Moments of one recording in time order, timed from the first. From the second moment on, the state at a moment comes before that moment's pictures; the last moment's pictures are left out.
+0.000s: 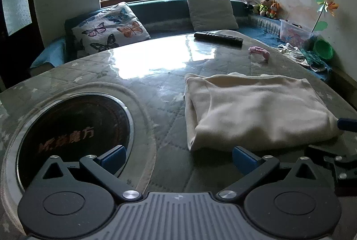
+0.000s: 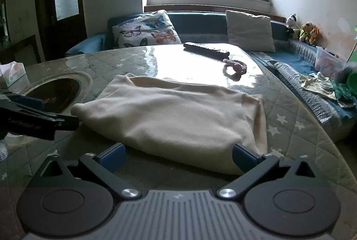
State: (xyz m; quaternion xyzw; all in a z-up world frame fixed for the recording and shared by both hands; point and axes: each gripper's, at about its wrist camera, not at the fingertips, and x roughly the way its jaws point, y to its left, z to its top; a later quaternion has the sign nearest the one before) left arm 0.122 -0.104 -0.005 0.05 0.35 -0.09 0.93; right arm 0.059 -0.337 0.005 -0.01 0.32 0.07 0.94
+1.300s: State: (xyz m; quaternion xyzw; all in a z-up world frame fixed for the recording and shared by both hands) left arm 0.033 -0.093 -0.011 0.05 0.33 -0.10 0.94; right arm 0.000 -0.316 0.005 -0.01 0.31 0.00 0.95
